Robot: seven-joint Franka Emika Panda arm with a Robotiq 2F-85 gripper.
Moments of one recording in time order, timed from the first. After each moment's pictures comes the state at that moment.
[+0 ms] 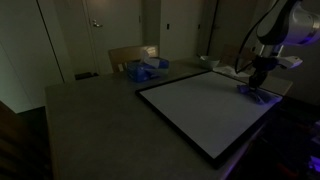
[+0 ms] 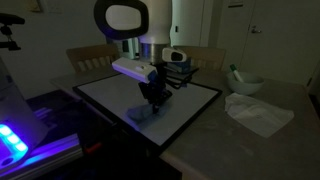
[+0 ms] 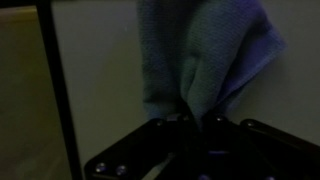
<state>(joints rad) -0.41 0.18 -0.07 -2.77 0.17 2.92 -0.60</state>
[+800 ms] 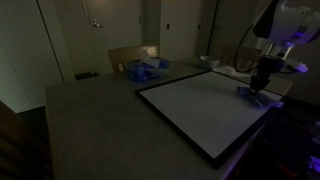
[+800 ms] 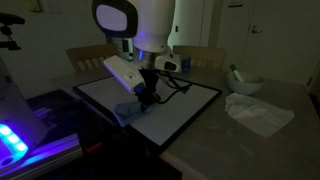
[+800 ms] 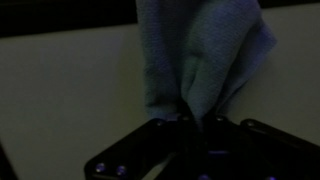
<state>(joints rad) -0.49 0.16 0.02 -2.77 0.68 2.75 -0.98</state>
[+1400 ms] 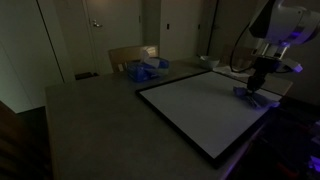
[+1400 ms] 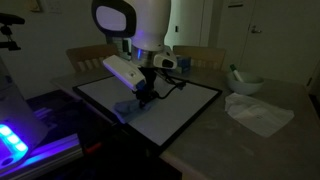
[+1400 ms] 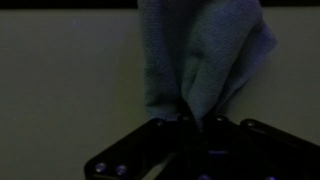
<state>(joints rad) -0.45 0.16 0.04 -2.77 0.70 2.76 -1.02</state>
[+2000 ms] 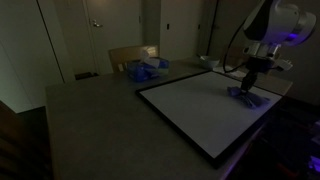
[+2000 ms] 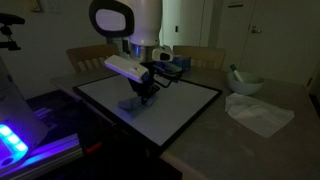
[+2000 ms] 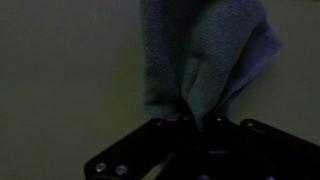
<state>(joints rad) -0.36 0.17 0.06 -2.78 0.62 2.87 -0.98</state>
